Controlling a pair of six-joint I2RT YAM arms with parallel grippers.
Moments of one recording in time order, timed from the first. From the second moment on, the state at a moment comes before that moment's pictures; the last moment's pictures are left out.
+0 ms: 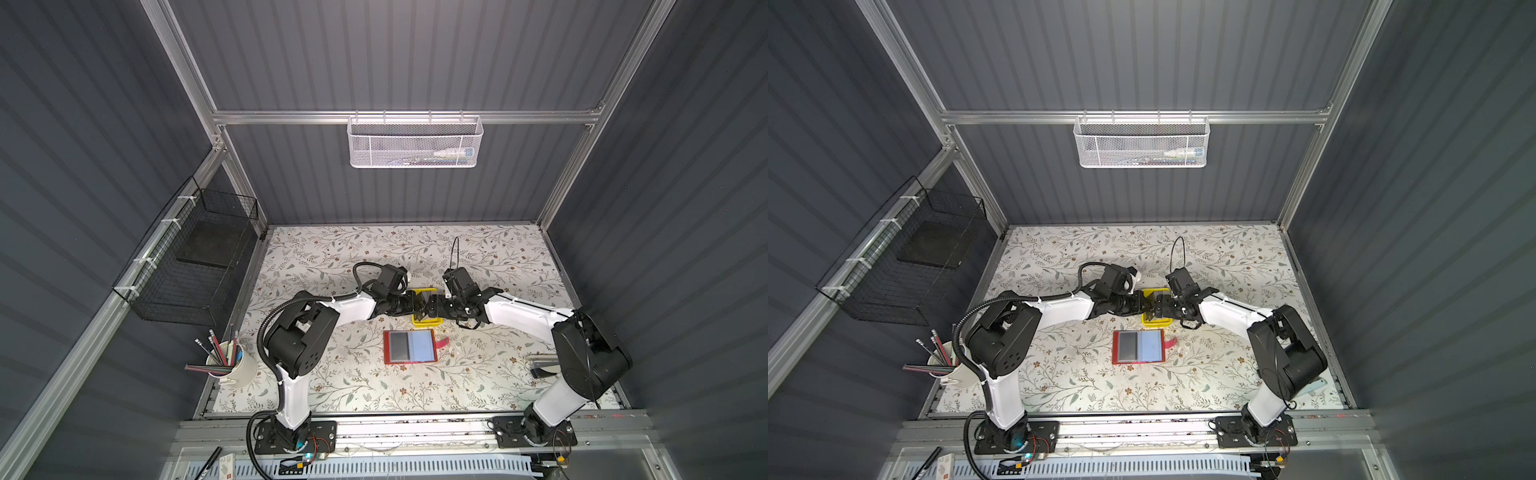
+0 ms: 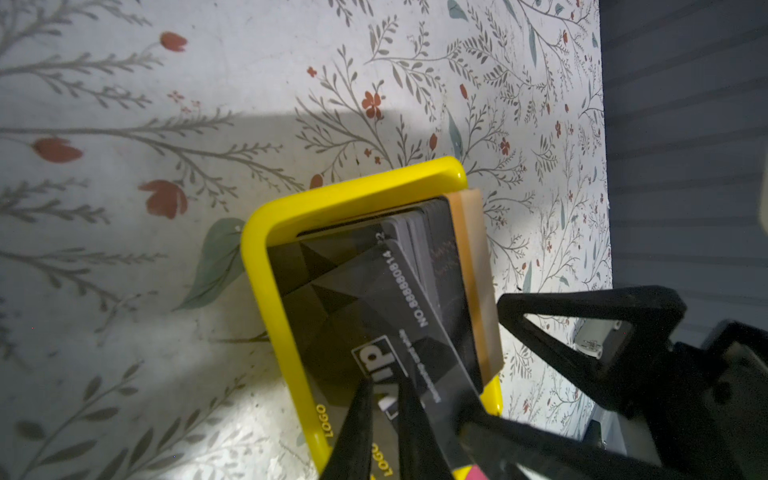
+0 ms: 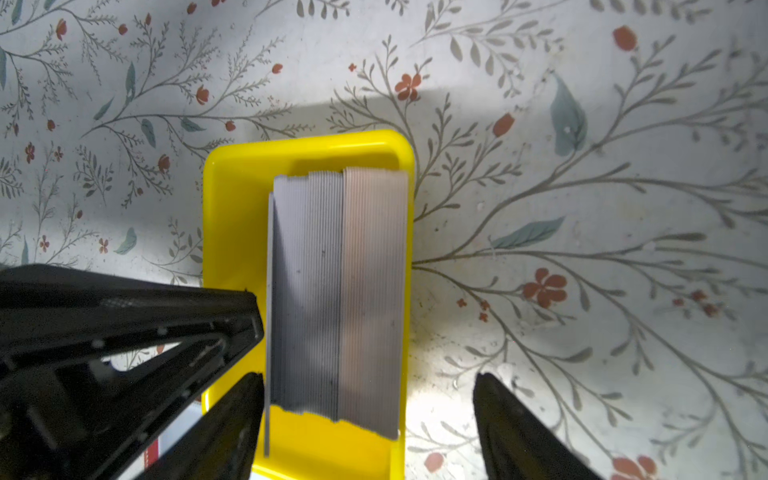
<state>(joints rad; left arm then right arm) -0.66 1.92 1.13 -0.04 0.41 -0.66 0.56 1.64 0.94 -0.30 -0.06 0.56</state>
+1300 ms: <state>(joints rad) -0.66 1.89 1.11 -0.04 0.41 -0.66 0.58 1.69 0.99 -0.36 -0.04 0.54</state>
